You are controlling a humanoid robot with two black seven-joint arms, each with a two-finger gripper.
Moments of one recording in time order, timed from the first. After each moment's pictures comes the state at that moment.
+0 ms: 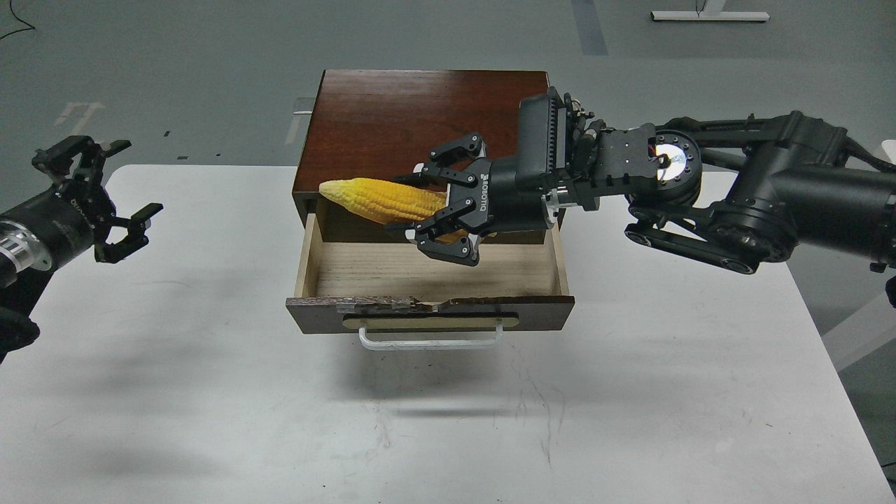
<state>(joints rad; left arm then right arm) -0.55 0.81 -0.75 -0.87 0.11 -0.49 -0.10 1.44 -0.31 -0.22 1.12 -1.83 -0.29 0.49</state>
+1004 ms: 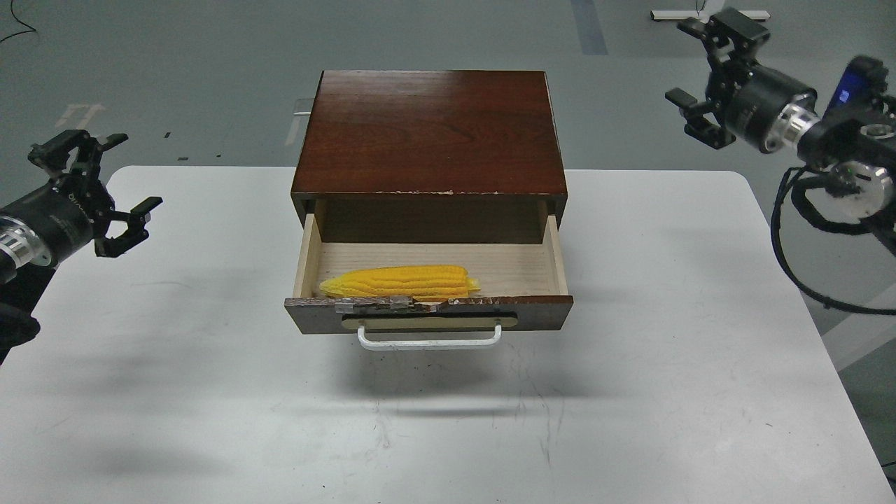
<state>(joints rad) -0.55 0.80 -0.76 -0.87 0.10 -0.49 -0.12 1.00 -0.61 0.17 0.74 0.07 0.37 0.29</state>
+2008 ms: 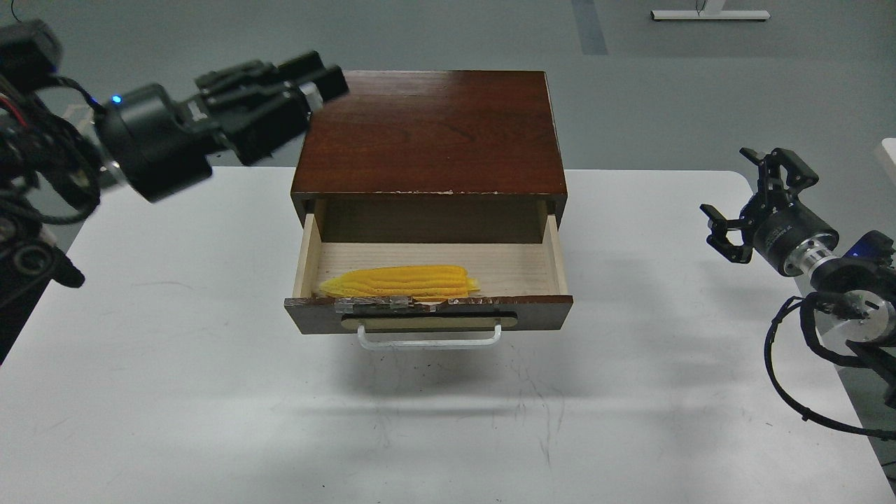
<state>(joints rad) -0.76 0.90 -0.66 -1.75 1.69 -0.04 -0.49 0.69 -0.61 0.39 0.74 0.12 0.36 0.30</state>
